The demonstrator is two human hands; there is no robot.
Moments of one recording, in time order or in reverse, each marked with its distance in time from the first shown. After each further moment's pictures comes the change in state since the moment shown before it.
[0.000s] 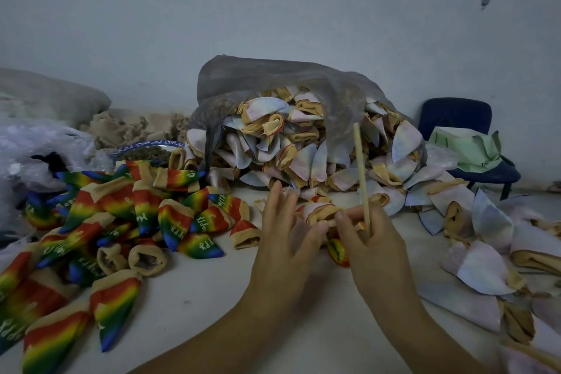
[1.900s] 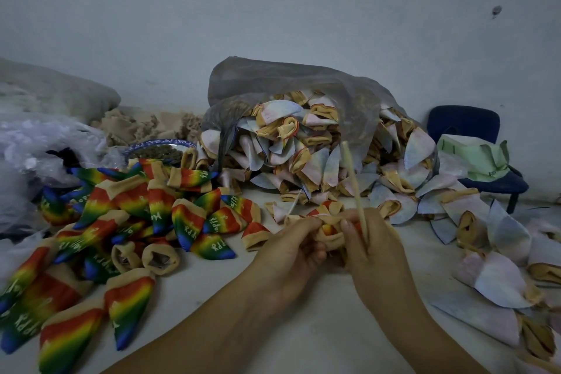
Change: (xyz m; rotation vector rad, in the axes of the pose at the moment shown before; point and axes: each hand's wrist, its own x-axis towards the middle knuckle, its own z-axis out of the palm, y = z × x) left_hand 0.020 0.002 -0.014 -1.042 -0.124 -0.706; right_hand 0.000 0.002 0.012 -0.121 -0.082 -0.238
